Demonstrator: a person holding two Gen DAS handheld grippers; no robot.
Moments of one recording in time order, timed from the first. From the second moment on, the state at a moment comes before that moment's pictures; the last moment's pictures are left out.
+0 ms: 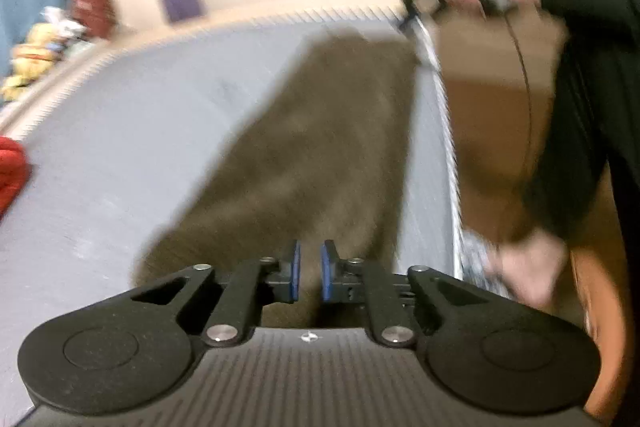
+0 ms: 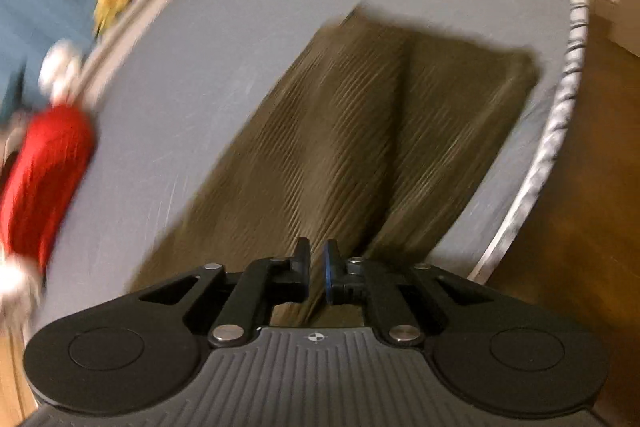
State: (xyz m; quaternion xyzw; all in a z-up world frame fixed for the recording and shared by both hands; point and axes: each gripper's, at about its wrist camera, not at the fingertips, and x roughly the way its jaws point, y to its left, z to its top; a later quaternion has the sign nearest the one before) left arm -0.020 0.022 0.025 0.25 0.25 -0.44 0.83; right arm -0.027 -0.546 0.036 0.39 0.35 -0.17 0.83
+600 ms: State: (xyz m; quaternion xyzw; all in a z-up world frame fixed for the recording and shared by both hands) left arm -0.013 0.020 0.011 0.19 0.24 -0.29 0.91; right arm 0.034 -0.593 -0.028 0.40 0.34 -0.24 0.82
